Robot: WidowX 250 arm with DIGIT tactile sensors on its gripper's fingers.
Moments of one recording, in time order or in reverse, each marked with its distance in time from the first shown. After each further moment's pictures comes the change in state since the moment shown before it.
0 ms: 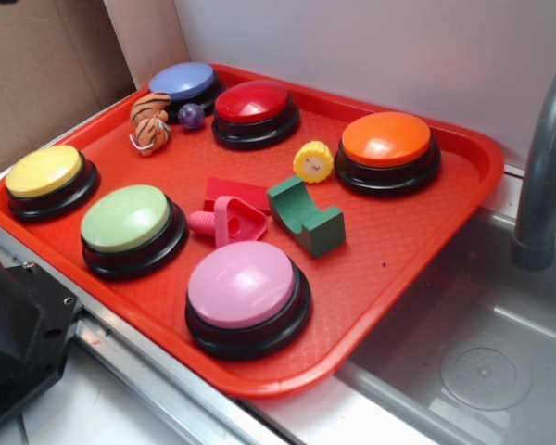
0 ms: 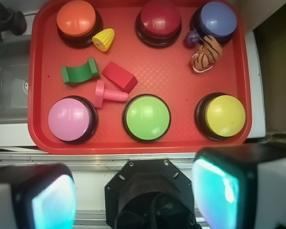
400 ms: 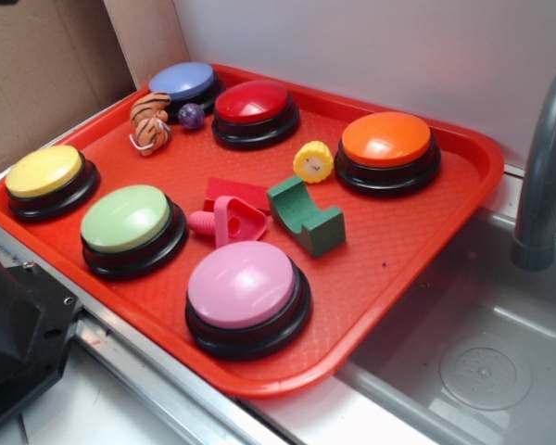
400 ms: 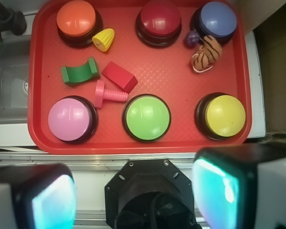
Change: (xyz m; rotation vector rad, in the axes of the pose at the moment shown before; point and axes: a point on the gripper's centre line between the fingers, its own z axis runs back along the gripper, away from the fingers) arm -0.002 0.000 -0.003 0.002 0.009 0.000
